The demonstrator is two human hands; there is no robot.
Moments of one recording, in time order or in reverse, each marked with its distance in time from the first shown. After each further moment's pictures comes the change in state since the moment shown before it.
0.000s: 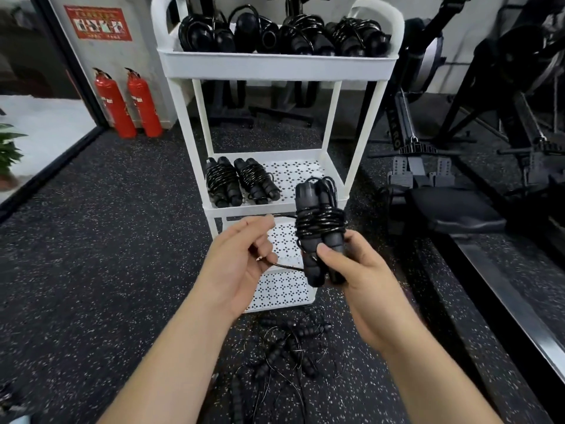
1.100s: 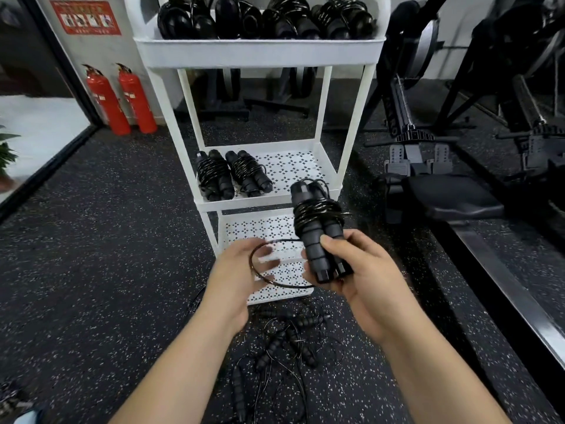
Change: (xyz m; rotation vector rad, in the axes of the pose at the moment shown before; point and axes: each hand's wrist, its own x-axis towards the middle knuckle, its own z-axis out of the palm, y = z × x) left_hand -0.009 -0.036 -0.001 0.313 0.248 -0.140; right_hand -0.009 -0.011 -0.008 0.183 0.053 0.121
